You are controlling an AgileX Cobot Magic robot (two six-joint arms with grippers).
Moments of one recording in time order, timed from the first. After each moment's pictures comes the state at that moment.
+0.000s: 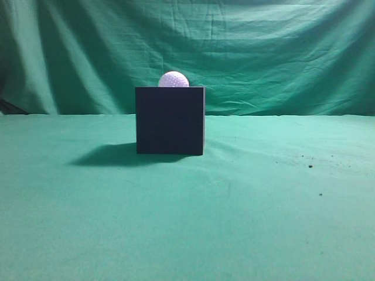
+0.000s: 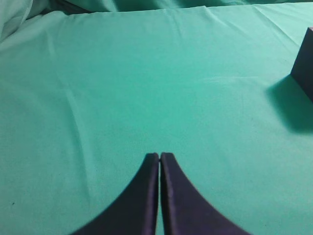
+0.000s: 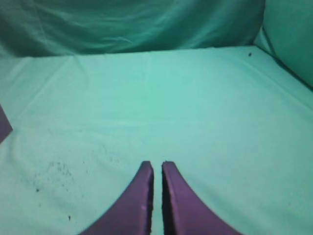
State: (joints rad) left arm -0.10 -0.02 0.02 0.09 0.36 -0.03; right arm 0.10 -0.01 0.03 -0.11 0.31 0.17
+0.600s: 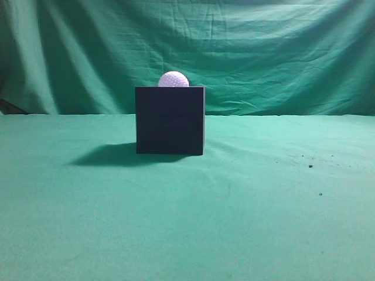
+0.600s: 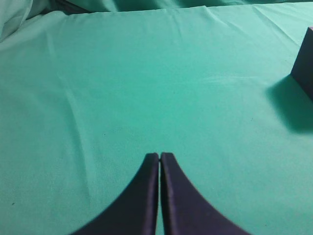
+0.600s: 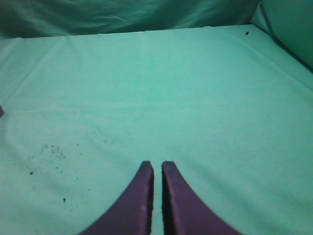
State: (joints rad) left arm -0.10 -0.02 0.02 0.09 0.36 -0.03; right arm 0.10 -0.01 0.03 -0.11 0.38 0.17
